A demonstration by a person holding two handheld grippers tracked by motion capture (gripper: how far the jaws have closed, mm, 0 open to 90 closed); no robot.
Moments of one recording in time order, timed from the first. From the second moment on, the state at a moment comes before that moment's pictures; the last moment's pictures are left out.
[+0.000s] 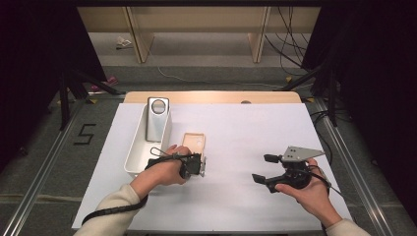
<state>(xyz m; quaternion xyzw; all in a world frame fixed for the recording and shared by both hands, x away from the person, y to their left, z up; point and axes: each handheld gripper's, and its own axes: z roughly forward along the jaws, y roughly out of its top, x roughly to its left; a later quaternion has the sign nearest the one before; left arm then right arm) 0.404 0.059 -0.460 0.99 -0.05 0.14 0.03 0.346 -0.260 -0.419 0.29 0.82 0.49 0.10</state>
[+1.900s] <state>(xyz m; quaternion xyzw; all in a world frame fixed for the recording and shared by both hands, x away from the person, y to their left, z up) 0.393 0.052 -0.438 0.98 -0.05 0.18 0.06 0.346 -0.260 -0.419 0.29 0.82 0.48 0.10</state>
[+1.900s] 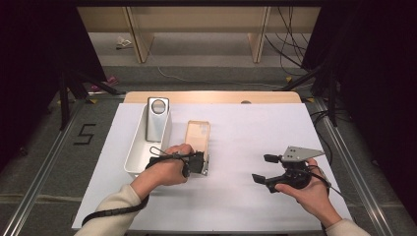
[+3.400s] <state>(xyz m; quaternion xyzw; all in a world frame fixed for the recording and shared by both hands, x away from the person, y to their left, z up) 0.326 0.019 -0.423 0.97 -0.12 0.20 0.12 0.414 -0.186 -0.426 0.33 0.80 0.50 0.05</state>
